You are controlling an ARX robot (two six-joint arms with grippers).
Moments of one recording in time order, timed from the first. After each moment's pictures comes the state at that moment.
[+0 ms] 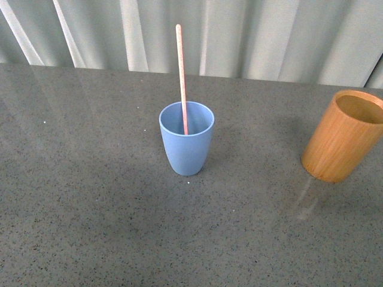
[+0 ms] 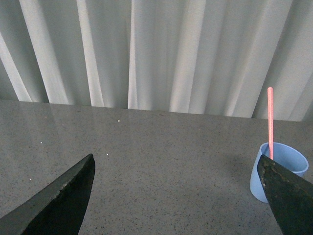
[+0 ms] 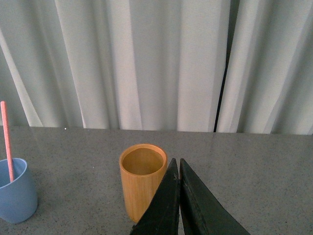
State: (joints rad) left arm 0.00 0.00 0.02 0.00 0.00 0.00; right arm 0.00 0.19 0.02 0.19 0.00 -0.01
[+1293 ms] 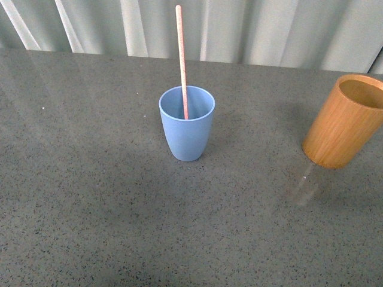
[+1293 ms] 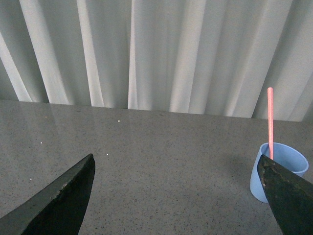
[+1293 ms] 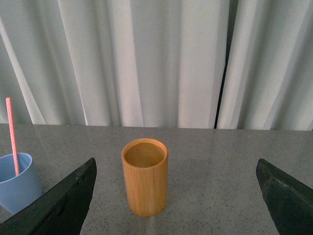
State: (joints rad) left arm 0.00 0.00 0.02 0.00 0.00 0.00; right arm 0.00 0.00 0.02 0.00 0.00 0.00
